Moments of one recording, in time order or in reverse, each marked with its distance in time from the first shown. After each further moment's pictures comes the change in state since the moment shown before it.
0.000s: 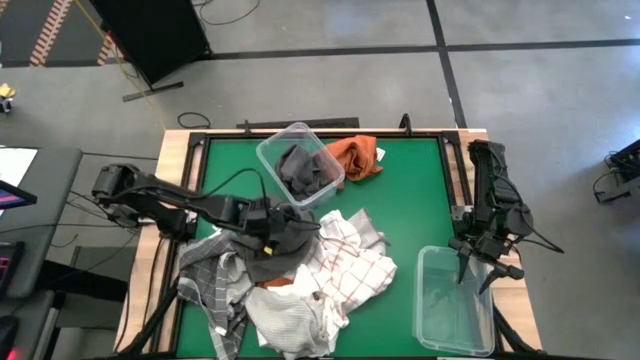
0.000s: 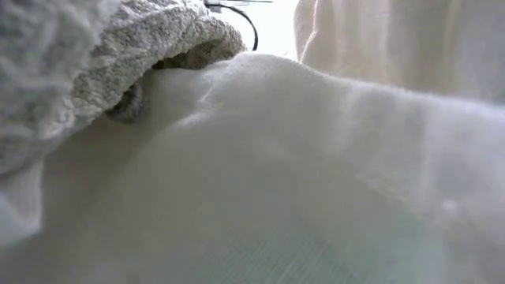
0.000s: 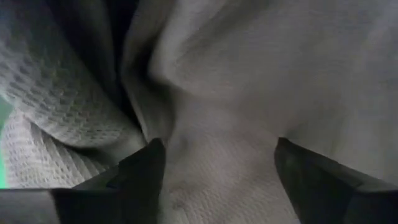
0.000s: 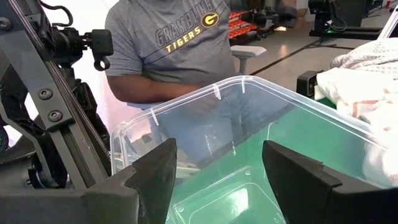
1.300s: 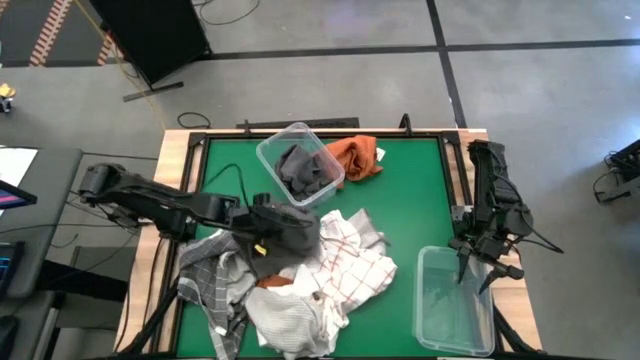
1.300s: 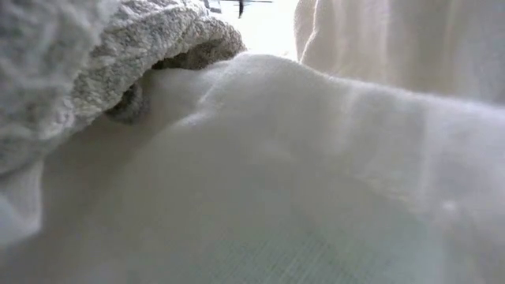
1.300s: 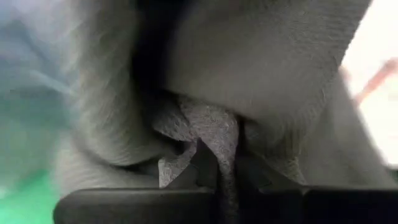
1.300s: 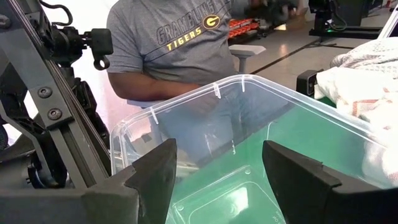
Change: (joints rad) left arm -0.004 -0.150 -0.091 0.163 -0.047 0.155; right arm 0.000 0.000 0.000 -0.006 0.000 0.000
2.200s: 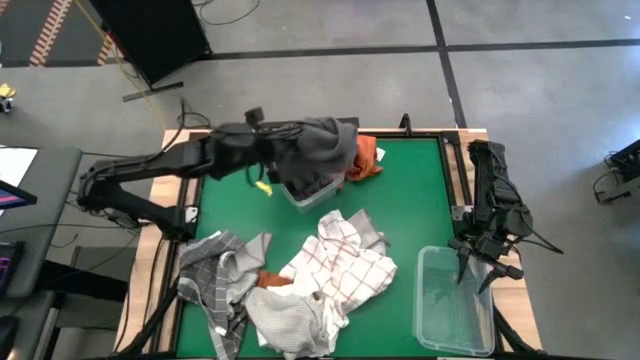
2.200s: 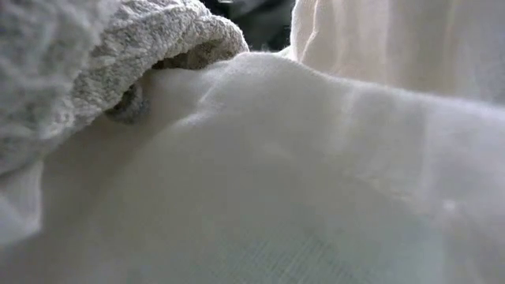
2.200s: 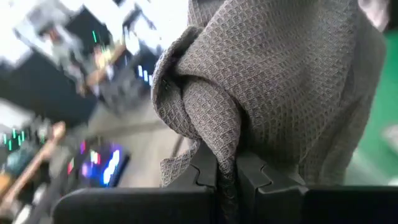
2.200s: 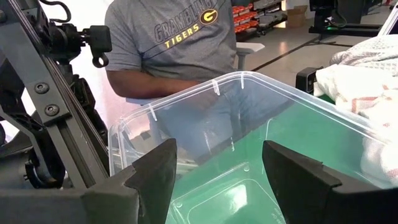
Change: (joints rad) left arm 0.305 -0.003 0.602 -0.057 -0.256 0.531; right arm 0.000 0.000 0.000 -0.010 0.000 0.000
